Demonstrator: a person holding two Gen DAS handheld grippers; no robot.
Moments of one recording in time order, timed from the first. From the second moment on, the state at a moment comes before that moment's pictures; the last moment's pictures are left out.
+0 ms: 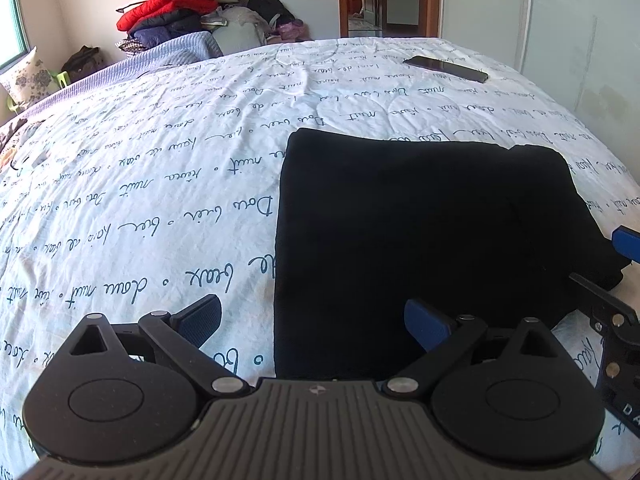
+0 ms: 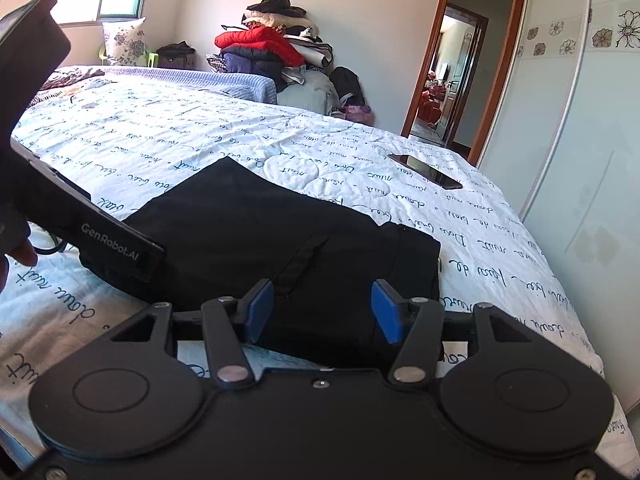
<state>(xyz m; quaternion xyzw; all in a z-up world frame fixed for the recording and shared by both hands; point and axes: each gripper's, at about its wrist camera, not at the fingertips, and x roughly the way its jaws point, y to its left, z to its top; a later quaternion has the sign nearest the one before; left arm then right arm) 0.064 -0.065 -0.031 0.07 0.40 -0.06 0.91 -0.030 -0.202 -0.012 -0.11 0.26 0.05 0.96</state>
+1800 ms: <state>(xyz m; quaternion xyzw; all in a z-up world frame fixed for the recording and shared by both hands) 0.051 -0.058 -0.033 0.09 0.39 -0.01 0.92 -0.030 -0.209 -0.033 -0.11 0.27 0.04 0.96</state>
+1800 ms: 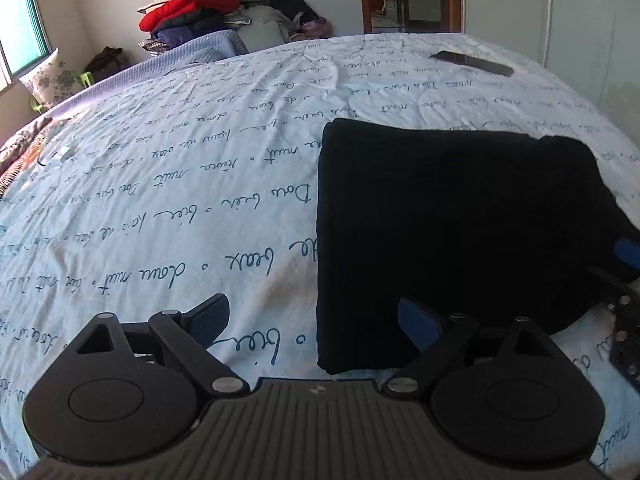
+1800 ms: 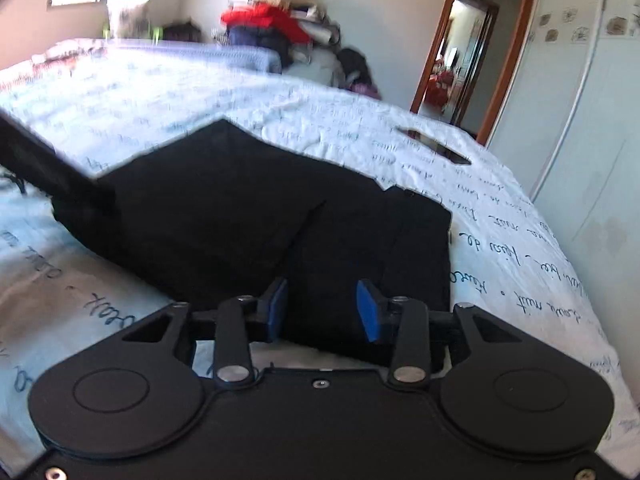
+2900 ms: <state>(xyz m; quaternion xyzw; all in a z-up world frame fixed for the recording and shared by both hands) -0.024 -0.065 -0.030 0.06 0.39 -0.01 0.92 -0.100 -0.209 -0.024 0.02 0.27 0.04 0.96</state>
